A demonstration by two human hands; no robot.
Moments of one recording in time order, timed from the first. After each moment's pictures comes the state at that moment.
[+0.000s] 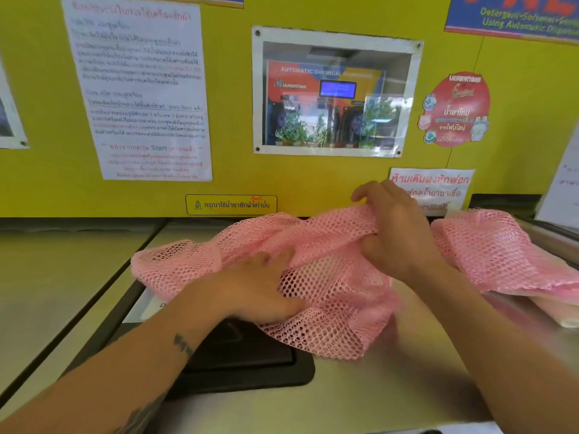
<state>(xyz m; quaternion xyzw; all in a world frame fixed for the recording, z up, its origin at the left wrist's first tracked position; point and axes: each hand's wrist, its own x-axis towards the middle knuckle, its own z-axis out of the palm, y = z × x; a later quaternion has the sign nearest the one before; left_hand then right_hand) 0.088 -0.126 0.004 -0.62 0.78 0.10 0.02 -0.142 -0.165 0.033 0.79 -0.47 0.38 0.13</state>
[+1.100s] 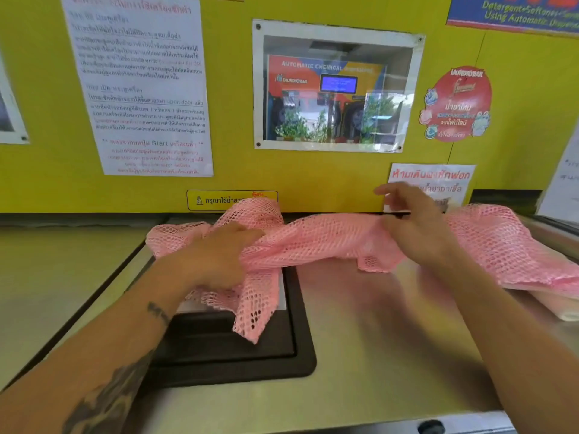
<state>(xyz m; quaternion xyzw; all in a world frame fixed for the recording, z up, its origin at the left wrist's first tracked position) 0.133 -0.145 0.011 -0.65 0.76 0.07 -0.07 -0.166 -0.174 0.032 0.68 -0.53 0.50 -0.08</state>
